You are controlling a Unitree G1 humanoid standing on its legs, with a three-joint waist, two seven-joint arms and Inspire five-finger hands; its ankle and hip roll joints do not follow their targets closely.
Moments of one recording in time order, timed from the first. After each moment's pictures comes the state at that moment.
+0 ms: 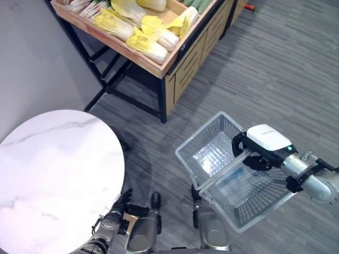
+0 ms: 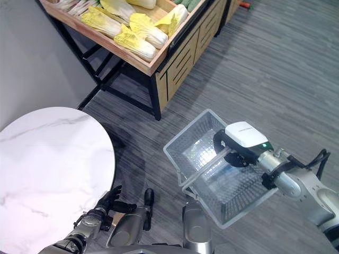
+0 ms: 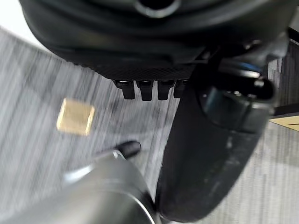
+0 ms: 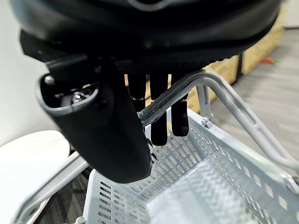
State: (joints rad) left arm -0.15 0.28 -0.24 1.16 -0.08 -0.18 0.04; right arm 0.13 -1.12 0.12 -0.12 -0.38 -0.28 -0.01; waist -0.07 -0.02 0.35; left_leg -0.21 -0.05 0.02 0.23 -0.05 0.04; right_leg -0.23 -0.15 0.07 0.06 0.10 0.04
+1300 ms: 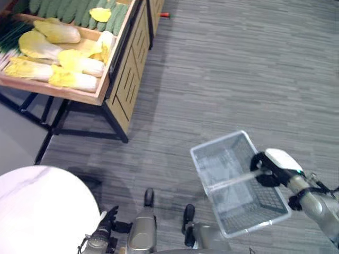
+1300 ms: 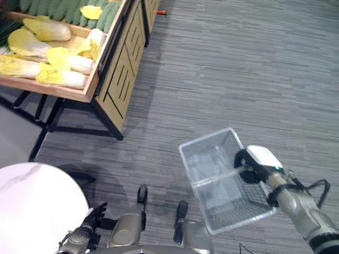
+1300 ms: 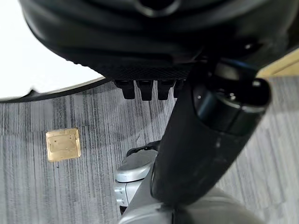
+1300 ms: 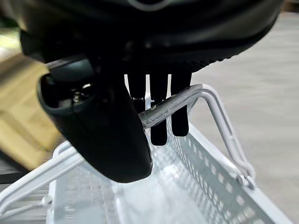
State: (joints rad) left arm -0.03 0.32 -0.22 1.18 -0.03 -0.17 0.06; right arm 0.10 -0.86 0.15 0.53 -0.40 -0.23 -0.12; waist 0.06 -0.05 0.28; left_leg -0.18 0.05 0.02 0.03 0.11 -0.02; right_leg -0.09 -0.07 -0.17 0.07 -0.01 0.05
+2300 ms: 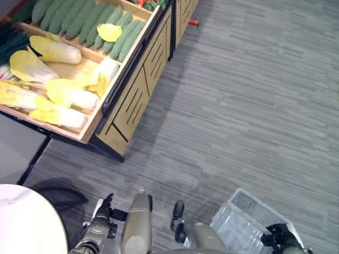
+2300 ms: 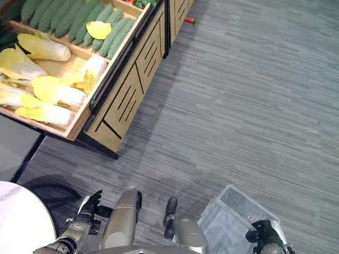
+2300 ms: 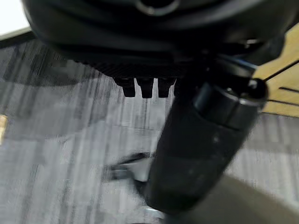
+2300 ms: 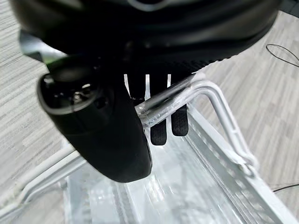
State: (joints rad) left arm -0.13 0.33 -0.21 1.24 -0.08 -0.15 0.13; right arm -0.04 -0.47 0.06 1.27 -0.07 -0.15 -0.22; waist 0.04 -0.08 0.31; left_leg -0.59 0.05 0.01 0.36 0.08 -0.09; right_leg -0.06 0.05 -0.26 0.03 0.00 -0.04
